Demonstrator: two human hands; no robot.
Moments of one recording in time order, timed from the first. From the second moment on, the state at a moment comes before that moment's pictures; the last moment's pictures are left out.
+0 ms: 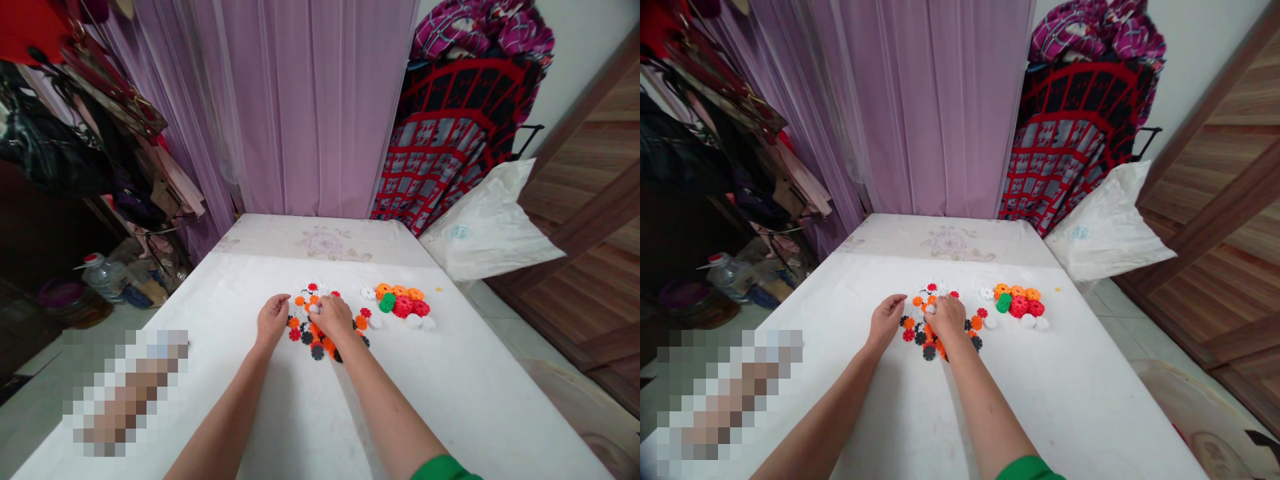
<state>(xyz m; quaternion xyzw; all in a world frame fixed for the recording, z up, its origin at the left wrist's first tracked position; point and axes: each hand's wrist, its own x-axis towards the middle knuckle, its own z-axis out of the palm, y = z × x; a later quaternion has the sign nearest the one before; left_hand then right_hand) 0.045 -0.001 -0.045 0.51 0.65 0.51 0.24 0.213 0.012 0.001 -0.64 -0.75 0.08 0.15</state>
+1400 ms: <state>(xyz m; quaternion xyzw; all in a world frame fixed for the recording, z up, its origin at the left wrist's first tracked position) 0.046 -0.008 -0.034 0.55 0.69 0.43 0.18 0.348 -0.023 -0.046 -0.67 -0.61 0.08 0.42</state>
